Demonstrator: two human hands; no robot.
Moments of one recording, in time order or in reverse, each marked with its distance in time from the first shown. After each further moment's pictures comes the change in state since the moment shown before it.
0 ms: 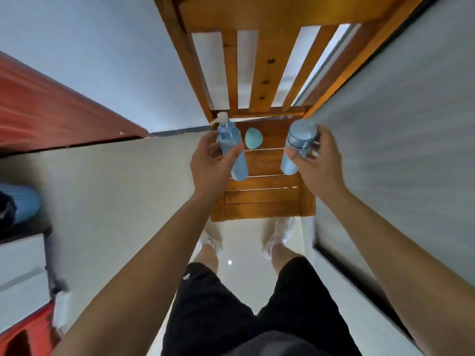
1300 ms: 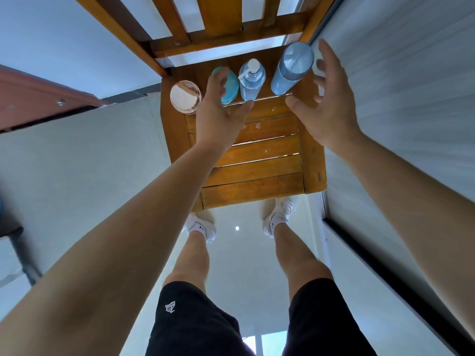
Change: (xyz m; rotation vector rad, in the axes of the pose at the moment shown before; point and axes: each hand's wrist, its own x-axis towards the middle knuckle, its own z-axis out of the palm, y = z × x) left_hand 0.080 -0.125 0.144 0.311 -0.216 0.231; right_hand 0.094 0.161 0.035 -0.203 -0.022 -0.109
